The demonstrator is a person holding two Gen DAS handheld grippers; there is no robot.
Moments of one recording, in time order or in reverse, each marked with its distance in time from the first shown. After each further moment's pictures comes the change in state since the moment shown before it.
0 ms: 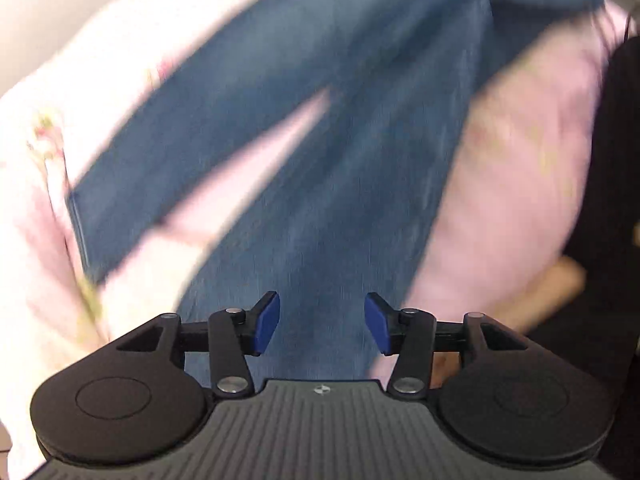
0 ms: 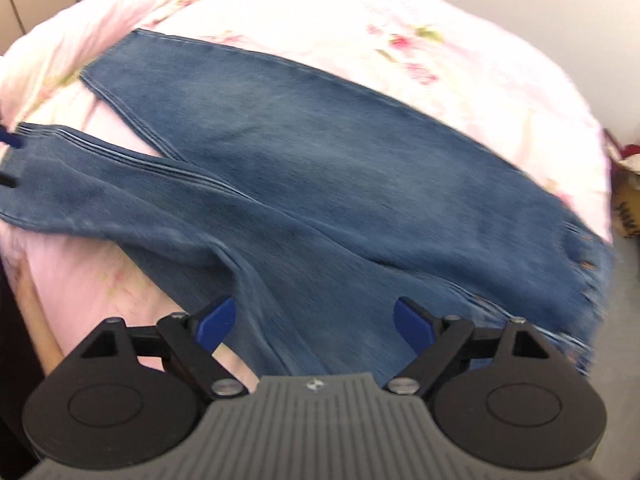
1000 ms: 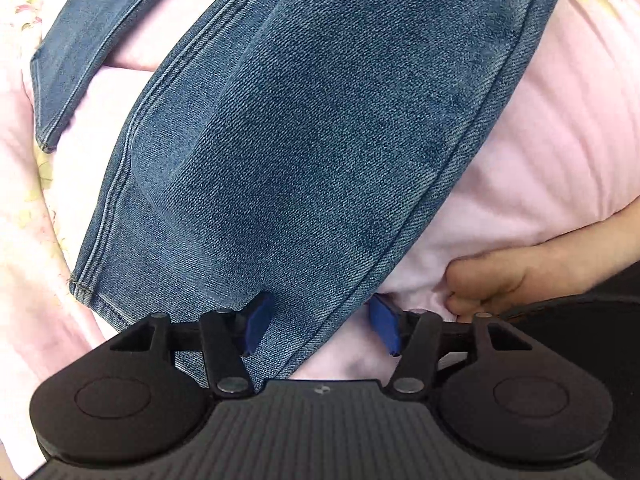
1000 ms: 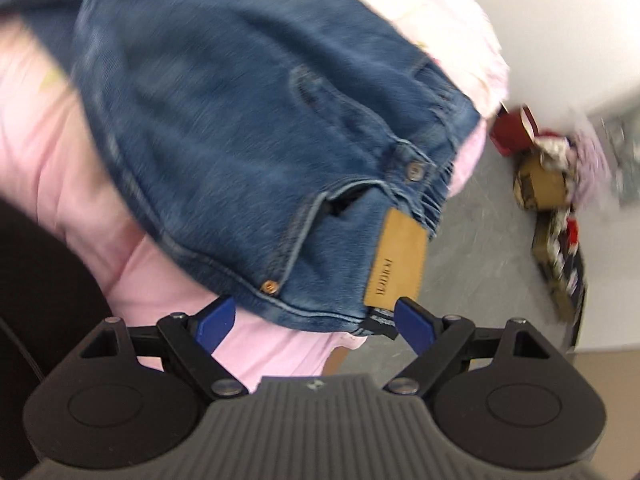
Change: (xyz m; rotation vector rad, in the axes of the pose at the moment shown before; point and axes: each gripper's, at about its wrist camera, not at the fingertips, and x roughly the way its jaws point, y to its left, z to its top) left arm 0.101 -0.035 -0.005 -0.120 0.362 0.080; right arm -0.006 -0.070 -0.137 -0.253 0.240 -0.290
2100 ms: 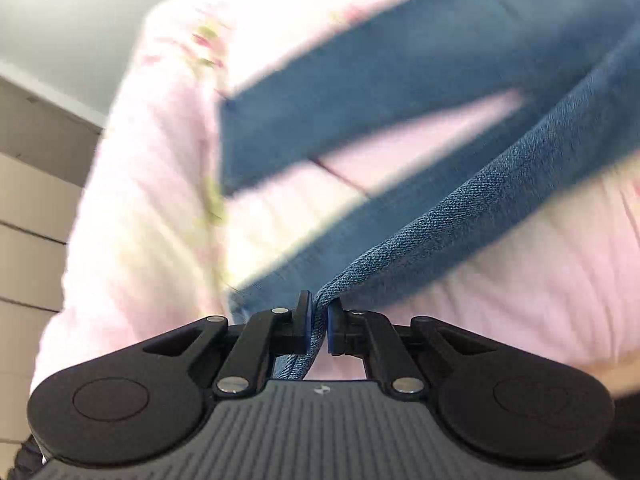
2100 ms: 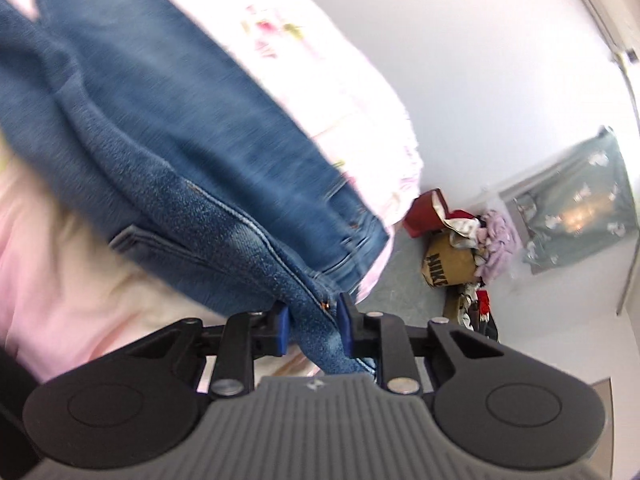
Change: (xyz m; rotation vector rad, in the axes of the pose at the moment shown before) left arm -0.122 0.059 -0.034 -0.367 -0.342 0.219; right arm -0.061 0.003 0.054 0.072 -0.251 -0.302
